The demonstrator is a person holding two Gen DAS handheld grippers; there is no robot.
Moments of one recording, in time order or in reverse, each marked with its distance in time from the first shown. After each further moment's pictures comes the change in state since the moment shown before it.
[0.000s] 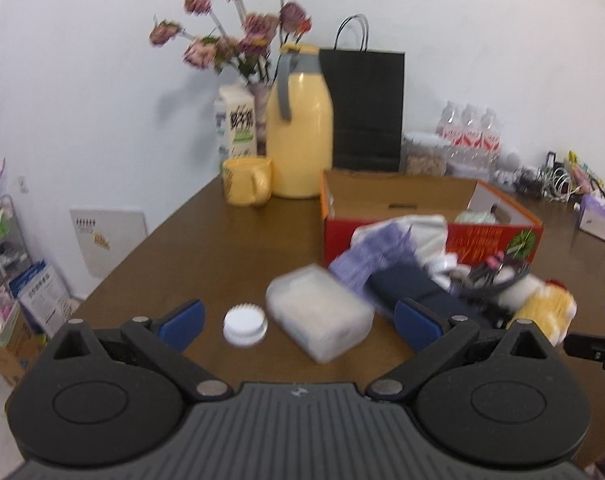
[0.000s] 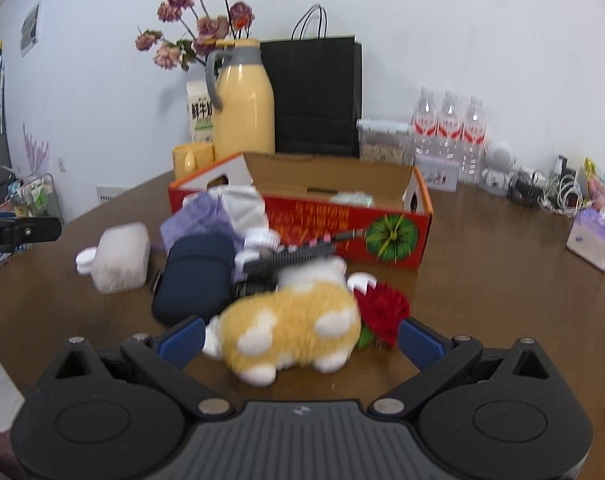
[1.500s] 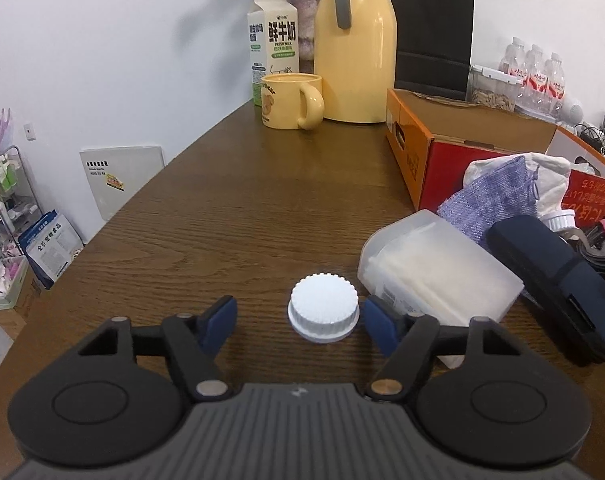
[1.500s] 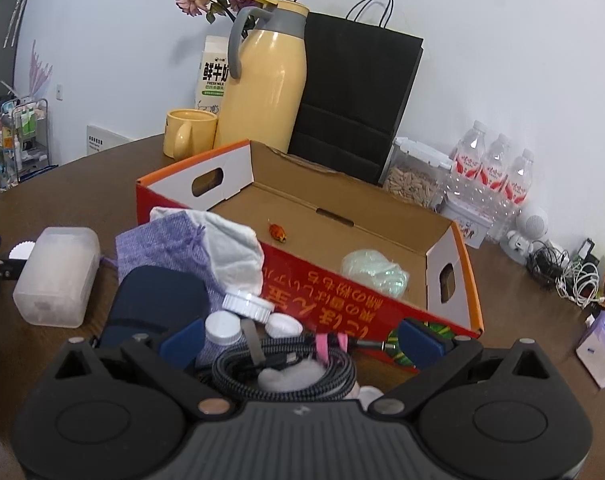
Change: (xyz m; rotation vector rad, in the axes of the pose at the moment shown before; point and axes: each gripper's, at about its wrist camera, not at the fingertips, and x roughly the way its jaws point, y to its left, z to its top) left arm 0.113 0.055 -0.011 -0.023 0.191 0.059; right arm 0.112 0.034 0.083 -0.254 0.069 -0.073
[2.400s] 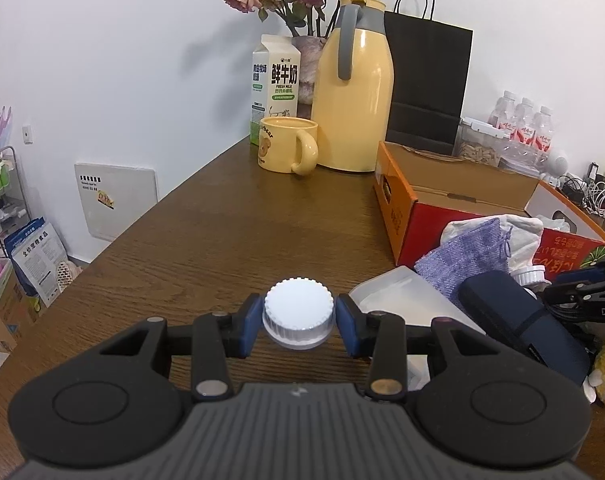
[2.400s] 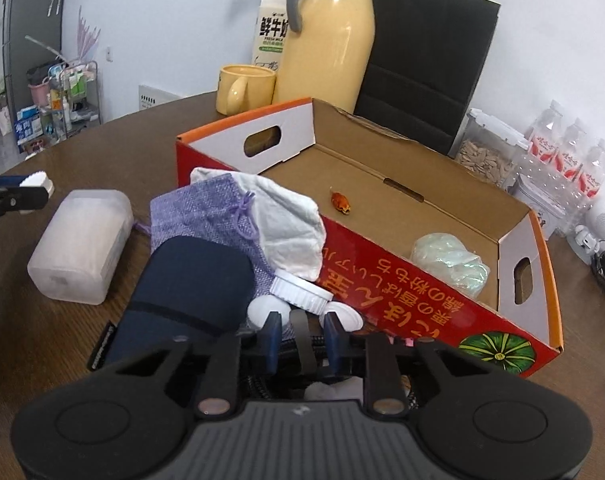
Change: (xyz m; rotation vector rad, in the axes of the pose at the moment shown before) left arm -0.027 0.007 0.011 -0.078 -0.116 -0.053; right arm 0.043 0.011 0.006 -0.080 0.125 0.182
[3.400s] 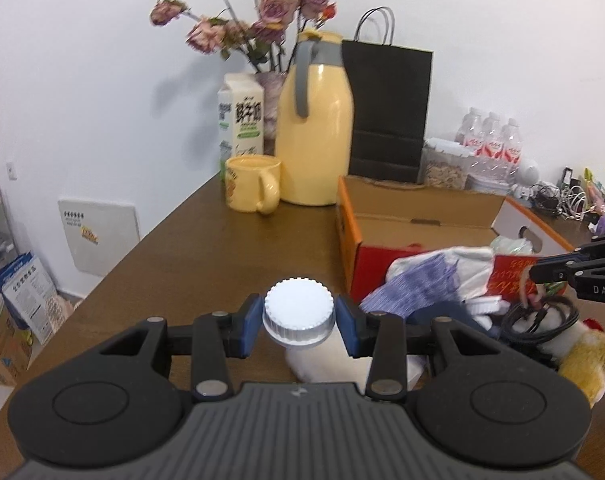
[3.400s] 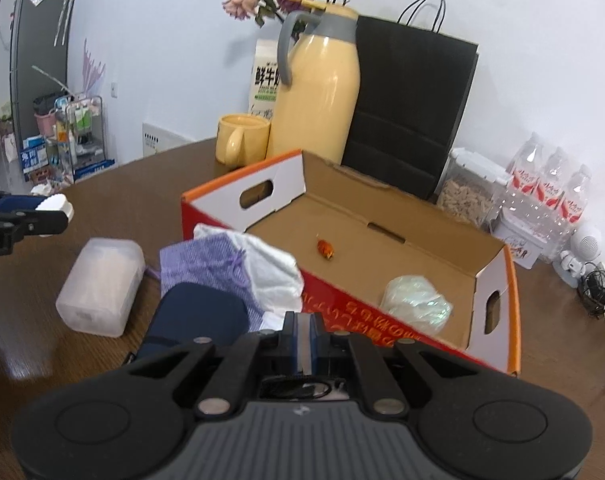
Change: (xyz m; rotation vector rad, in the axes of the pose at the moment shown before) left arm -0.025 -0.037 0.026 0.065 -0.072 -0.048; right arm -0.047 -0.018 0.010 0.022 -0.124 0.004
